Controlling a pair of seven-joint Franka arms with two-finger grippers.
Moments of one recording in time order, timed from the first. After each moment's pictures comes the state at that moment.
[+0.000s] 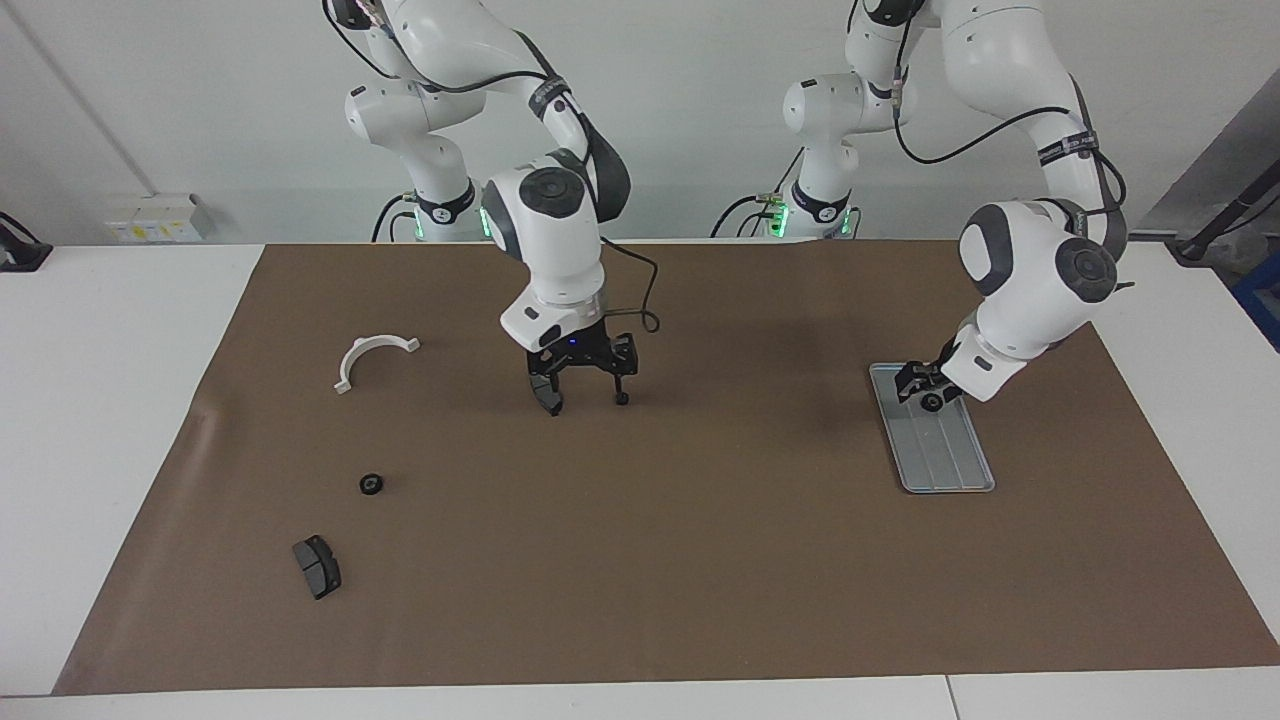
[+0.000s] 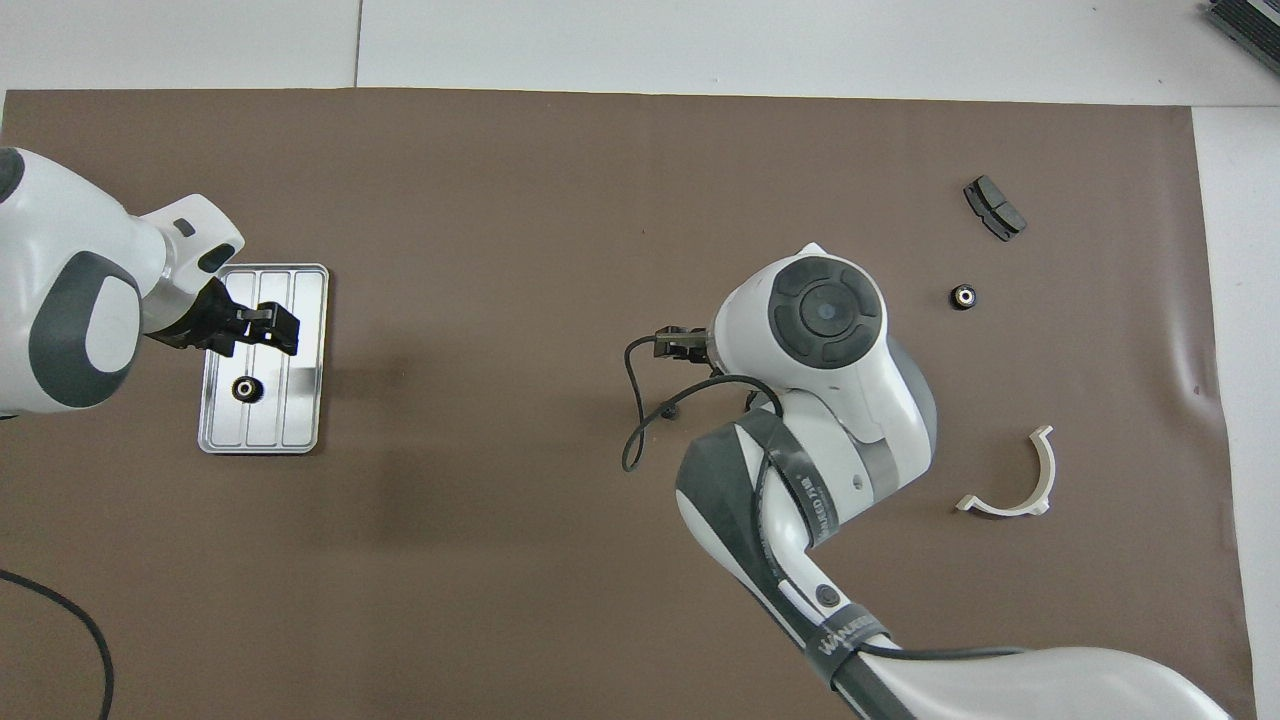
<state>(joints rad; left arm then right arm) 0.08 0.23 -0.08 -1.89 -0.04 1.99 0.08 0.51 0.28 0.02 -1.85 -0.01 2.23 0.59</state>
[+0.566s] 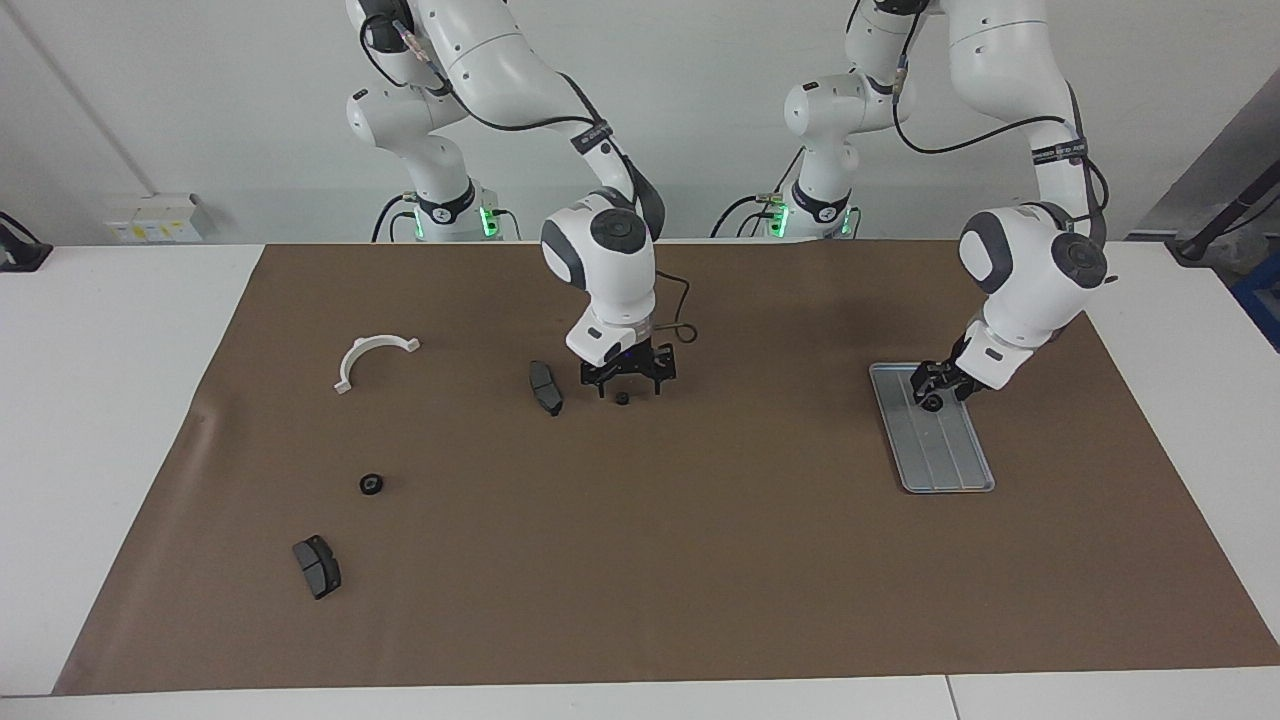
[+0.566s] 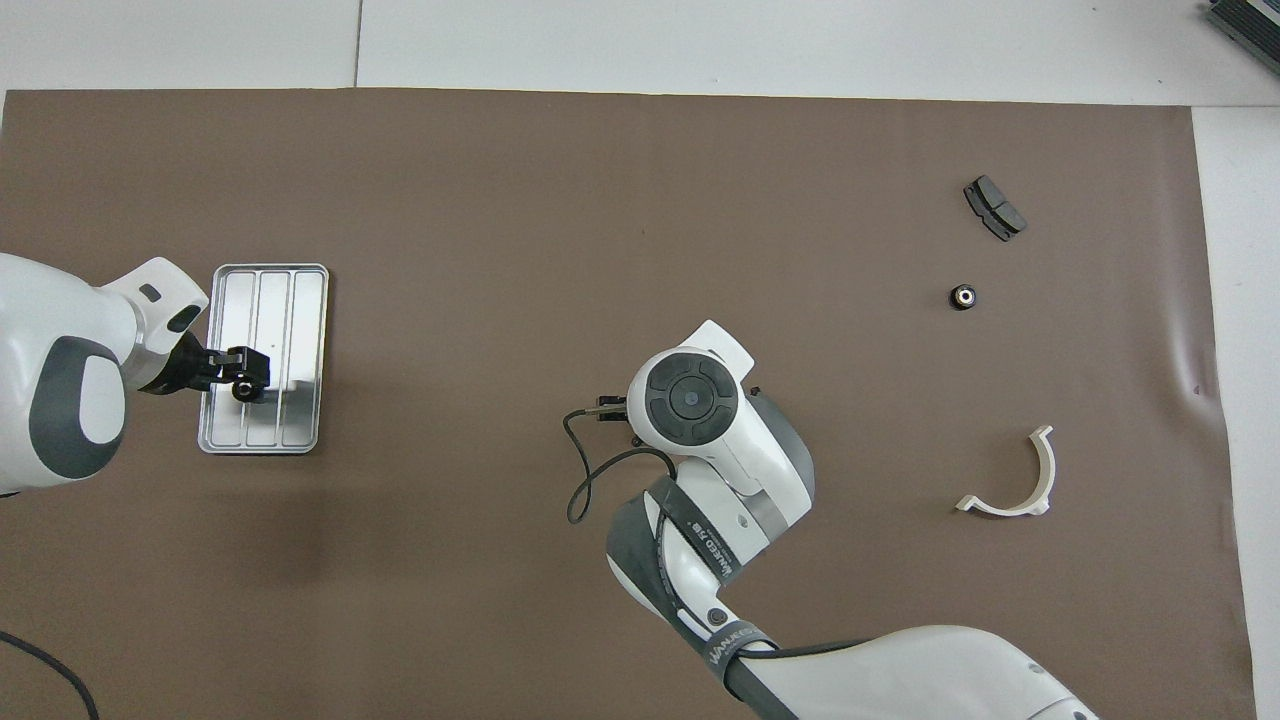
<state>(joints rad) 0.16 0.17 -0.07 -2.13 -0.04 2.25 0.09 0.60 0.40 0.02 -1.92 -0.05 2.38 0.64</state>
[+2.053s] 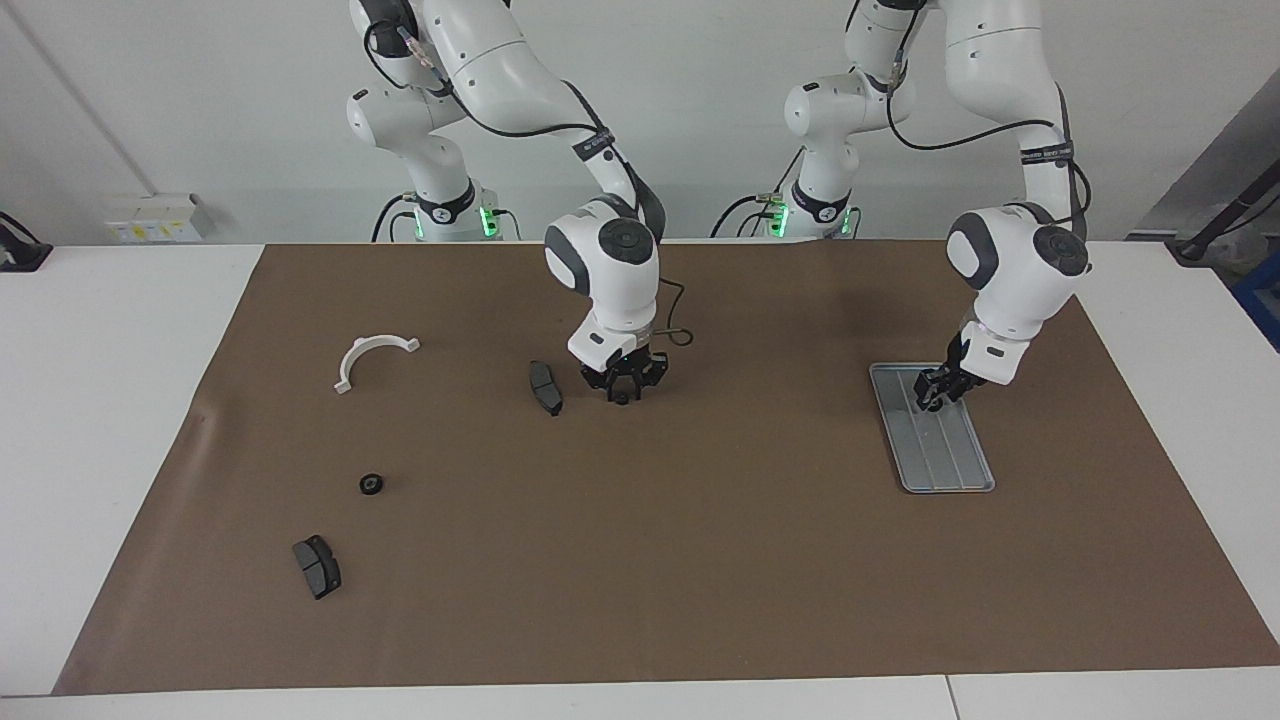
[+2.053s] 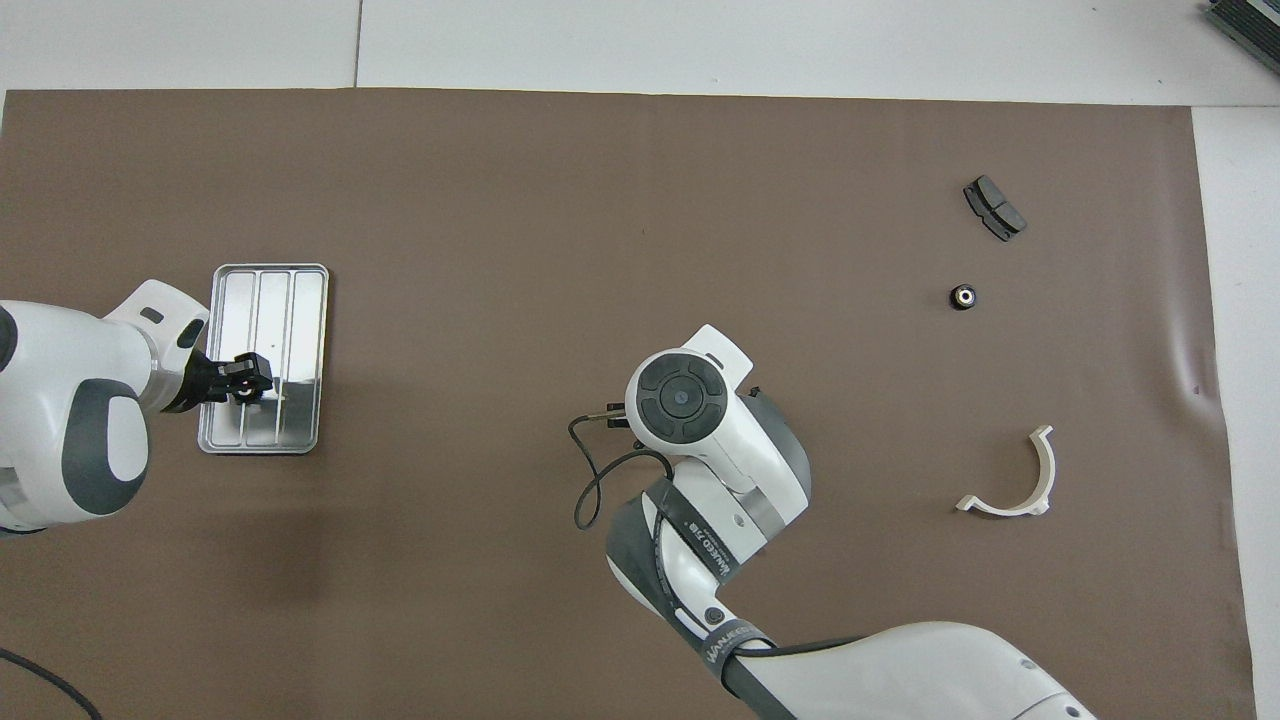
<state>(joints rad) 0.16 0.14 -0.09 -2.27 -0.04 2.45 -0.10 0.60 0.40 0.02 -1.92 -0.06 2.34 0.64</state>
